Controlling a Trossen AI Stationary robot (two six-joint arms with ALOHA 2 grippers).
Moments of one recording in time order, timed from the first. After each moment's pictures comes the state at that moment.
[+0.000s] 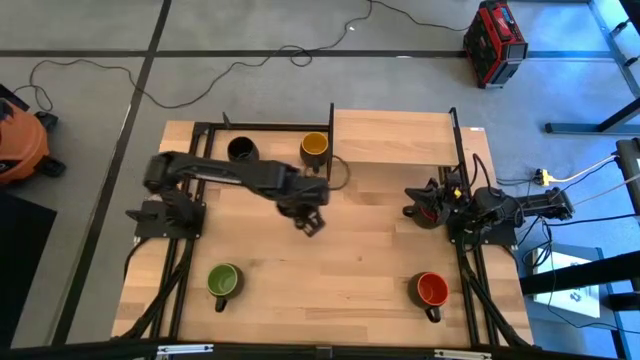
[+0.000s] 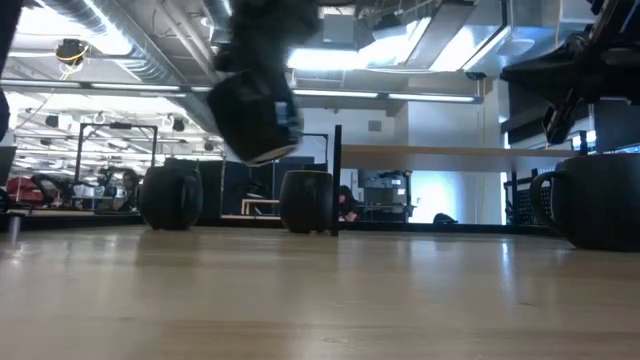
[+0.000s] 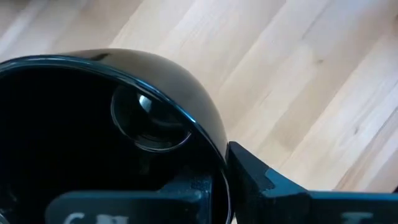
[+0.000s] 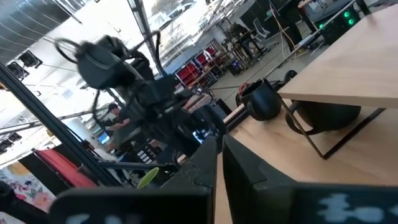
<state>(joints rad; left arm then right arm) -0.04 1.79 1.65 -1.09 -0.06 -0.72 0.16 0.00 0.01 0.15 0.37 0.65</state>
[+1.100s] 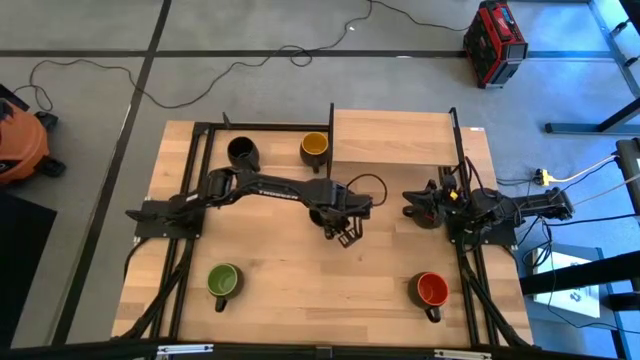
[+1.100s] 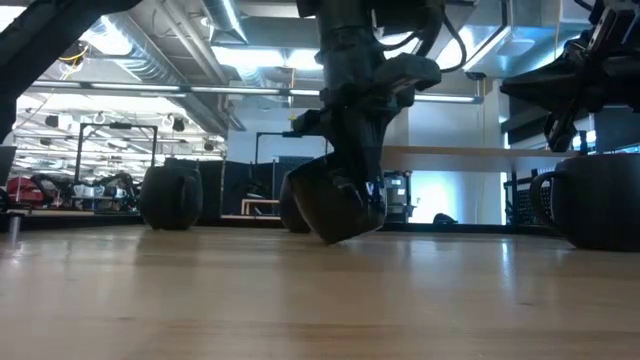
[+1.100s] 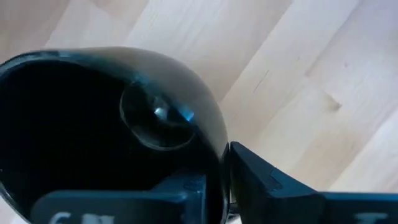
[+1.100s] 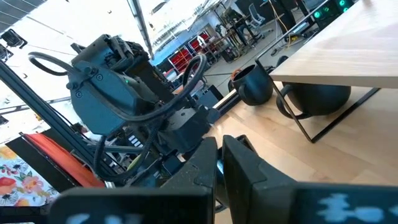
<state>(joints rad) -0.04 2.27 2.04 -1.10 -0.04 -0.67 0.16 0.00 0.01 0.08 0.36 0.65</state>
